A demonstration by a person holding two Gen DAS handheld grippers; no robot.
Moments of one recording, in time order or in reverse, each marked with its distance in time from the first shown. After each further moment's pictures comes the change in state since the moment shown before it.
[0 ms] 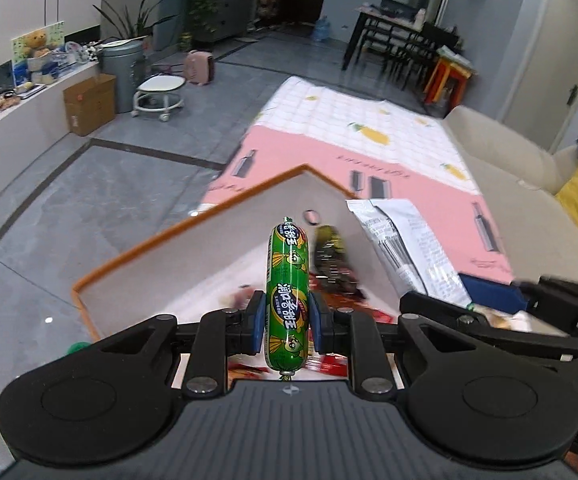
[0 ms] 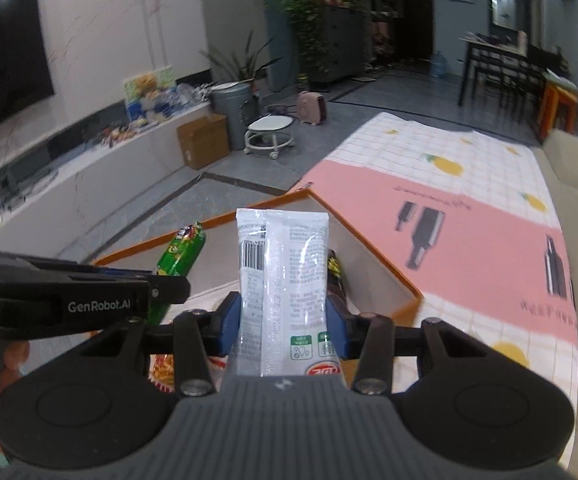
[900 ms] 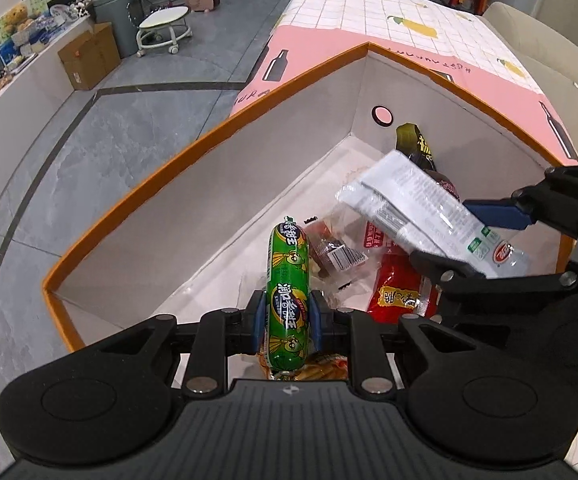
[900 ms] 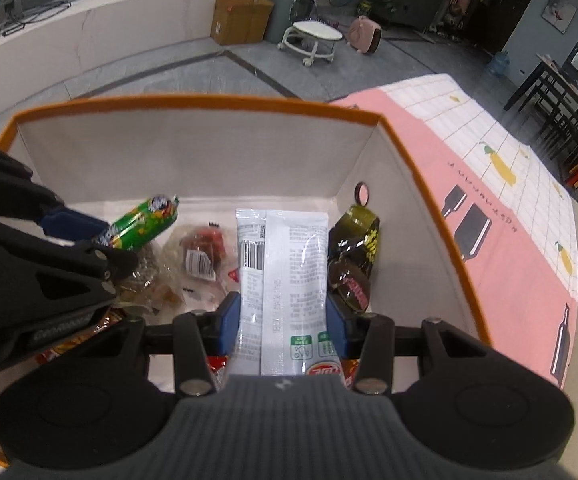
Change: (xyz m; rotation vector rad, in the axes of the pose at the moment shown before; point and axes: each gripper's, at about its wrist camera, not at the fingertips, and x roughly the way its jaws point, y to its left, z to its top) left arm 0.085 0.026 -0.014 0.128 0.261 0.115; right arm 0.148 0.029 -0.004 -0.371 0.302 -0.081
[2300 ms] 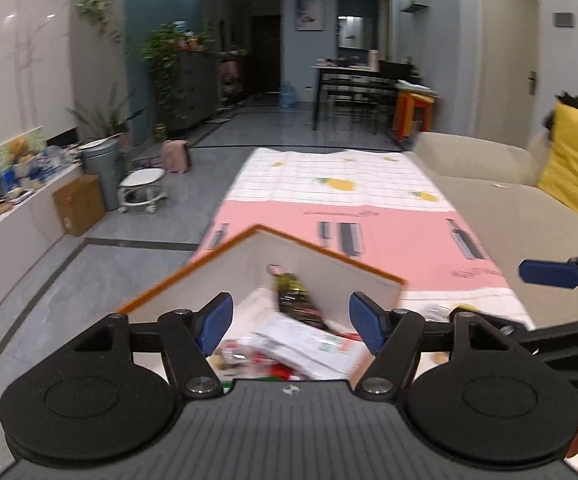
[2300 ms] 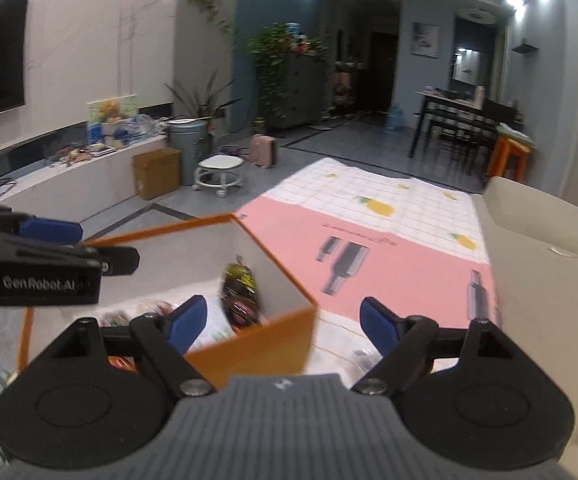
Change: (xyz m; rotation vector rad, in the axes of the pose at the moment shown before) left arm -0.117 -0.086 -0.037 0.087 -0.515 -0.077; right arm -0.169 -0.052 -0.127 0.368 -0.420 -0.142
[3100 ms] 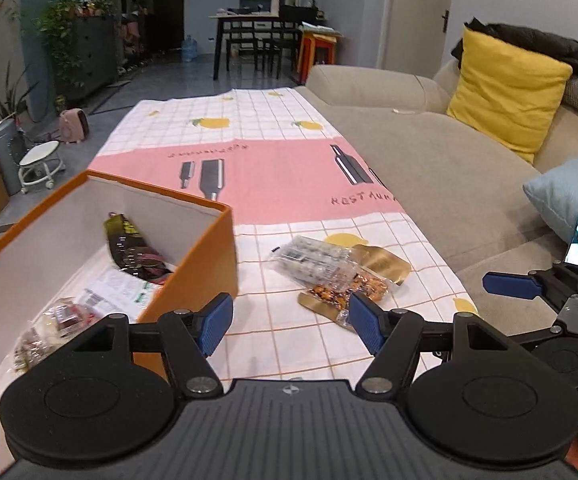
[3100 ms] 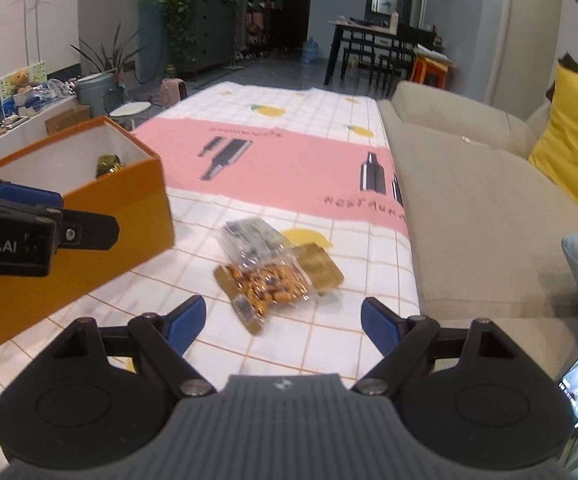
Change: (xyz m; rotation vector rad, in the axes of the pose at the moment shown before) left arm 0.044 -0.100 -0.036 0.117 0.160 -0.238; right arm 0.002 -0.086 -0.095 0.144 0.190 -0.199
